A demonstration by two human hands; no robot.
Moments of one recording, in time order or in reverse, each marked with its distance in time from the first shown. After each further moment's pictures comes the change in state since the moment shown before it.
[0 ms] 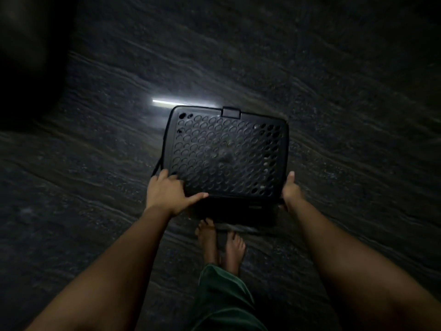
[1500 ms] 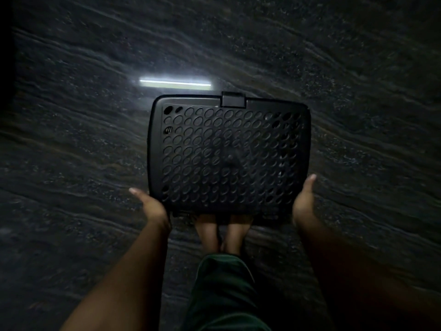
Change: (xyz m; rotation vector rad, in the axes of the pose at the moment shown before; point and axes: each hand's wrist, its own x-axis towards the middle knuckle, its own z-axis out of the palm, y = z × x) left_hand 0.079 -0.010 0.101 -2.005 0.001 -1.105; right_hand 0.068 0.032 0.047 0.573 -0.065 -0.010
